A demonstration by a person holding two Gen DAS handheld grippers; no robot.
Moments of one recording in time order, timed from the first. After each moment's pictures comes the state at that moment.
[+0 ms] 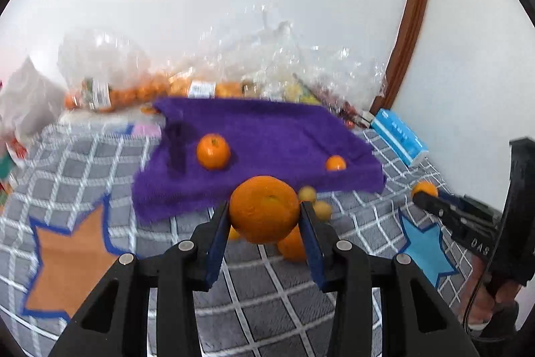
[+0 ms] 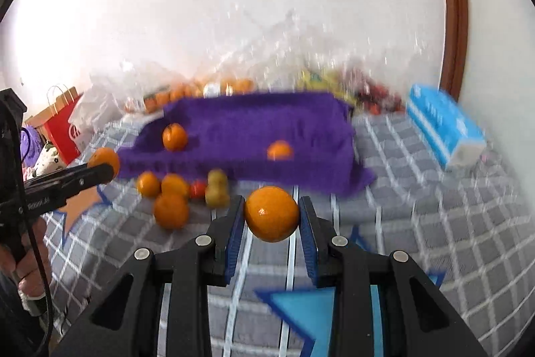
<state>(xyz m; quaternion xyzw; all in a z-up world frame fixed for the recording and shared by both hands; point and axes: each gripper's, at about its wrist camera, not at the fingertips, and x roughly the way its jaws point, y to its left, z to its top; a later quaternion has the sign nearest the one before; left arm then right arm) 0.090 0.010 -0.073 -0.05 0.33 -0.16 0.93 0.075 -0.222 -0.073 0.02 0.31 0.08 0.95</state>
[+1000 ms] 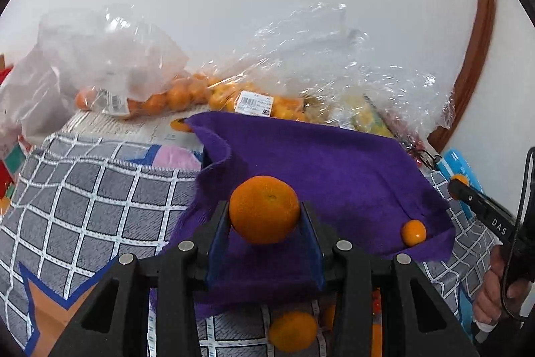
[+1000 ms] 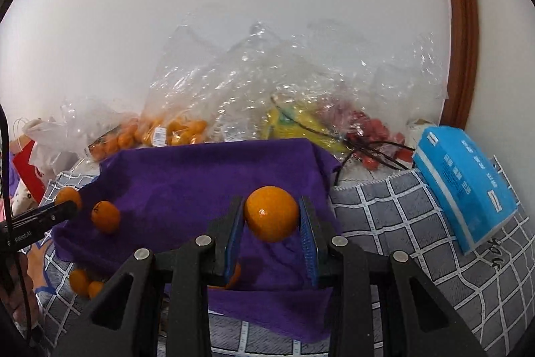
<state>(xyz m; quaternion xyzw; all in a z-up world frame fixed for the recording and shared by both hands) 0.197 0.029 -0.103 -0.09 0.34 -0.07 0.93 0.211 -0.259 -0.097 0.05 0.31 0.04 0.95</state>
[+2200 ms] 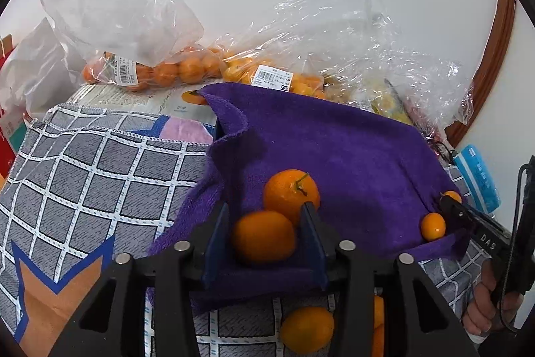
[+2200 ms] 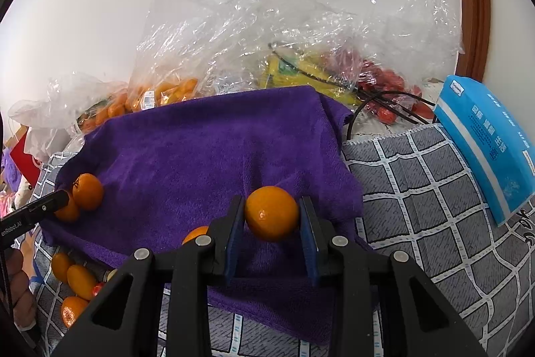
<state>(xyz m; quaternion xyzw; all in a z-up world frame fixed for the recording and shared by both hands) 0.206 0.032 -0.124 -0.10 0.38 -0.05 0.92 0.231 -0.253 -0.137 0.06 0.37 0.05 0.93</state>
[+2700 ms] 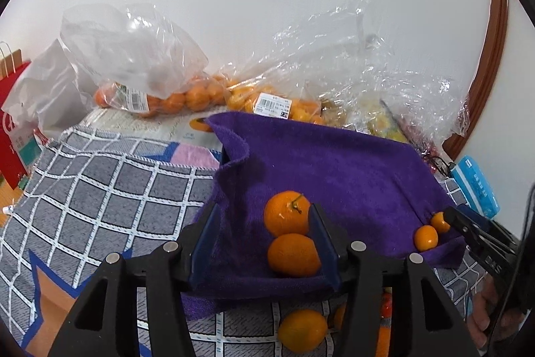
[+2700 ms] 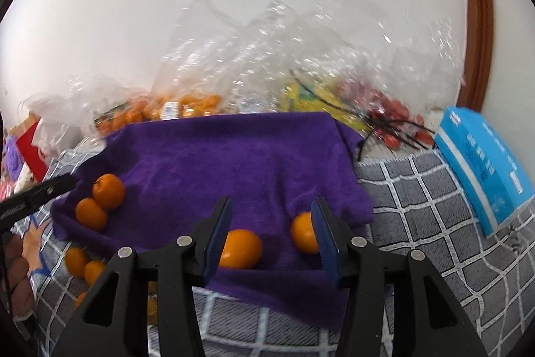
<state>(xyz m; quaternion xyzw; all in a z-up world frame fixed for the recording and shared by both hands) 0.191 0.031 -0.105 -0.09 0.33 -0.03 0.94 0.199 -0.223 -0.108 0.02 0.31 0.08 0.95</state>
